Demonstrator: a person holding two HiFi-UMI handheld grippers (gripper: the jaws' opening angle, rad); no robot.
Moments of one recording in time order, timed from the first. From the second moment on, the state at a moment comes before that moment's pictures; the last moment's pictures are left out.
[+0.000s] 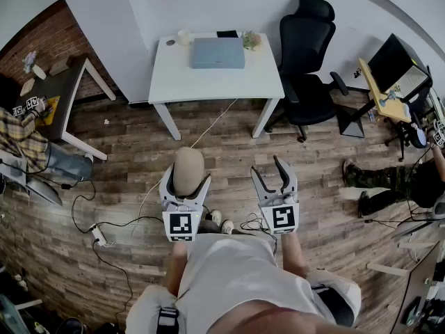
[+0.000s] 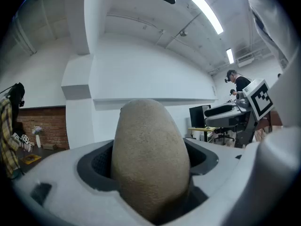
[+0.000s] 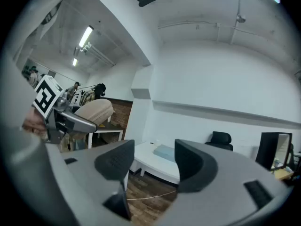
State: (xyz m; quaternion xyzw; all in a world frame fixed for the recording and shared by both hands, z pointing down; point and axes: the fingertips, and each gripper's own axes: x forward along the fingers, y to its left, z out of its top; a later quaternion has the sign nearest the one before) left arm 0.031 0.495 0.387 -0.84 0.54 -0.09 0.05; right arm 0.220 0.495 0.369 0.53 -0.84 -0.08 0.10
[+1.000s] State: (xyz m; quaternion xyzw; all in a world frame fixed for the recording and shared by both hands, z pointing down) left arm 0.037 0.444 0.389 -0.83 0.55 -0.08 0.06; right arm 0.220 0.443 0.375 0.52 -0.85 -0.07 0.07
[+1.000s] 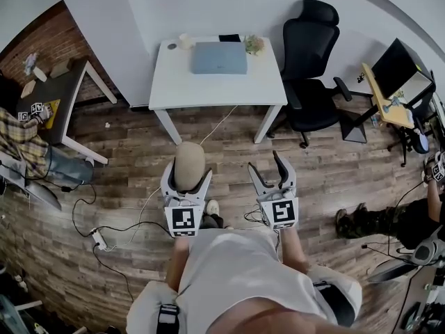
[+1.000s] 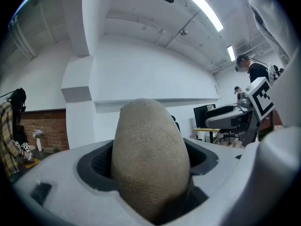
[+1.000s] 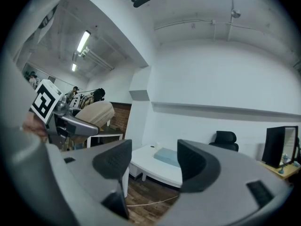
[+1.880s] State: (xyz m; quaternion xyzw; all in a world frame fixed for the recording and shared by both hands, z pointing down) left arm -0.010 0.300 0.392 -0.85 0.51 -0.07 0.06; right arm 0.164 0.317 0.367 0.56 -0.82 -0.08 0.07
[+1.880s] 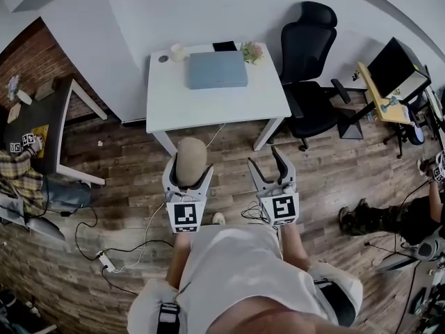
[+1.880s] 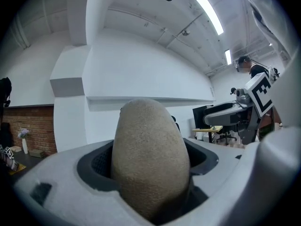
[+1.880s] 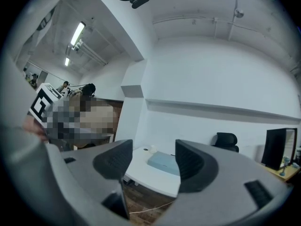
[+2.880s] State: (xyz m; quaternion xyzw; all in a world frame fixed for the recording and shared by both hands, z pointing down) left arm 0.000 0.209 0.391 -0.86 0.50 -0.07 0.07; right arm 0.176 0.228 0.375 0.57 -0.82 -0.07 0.07
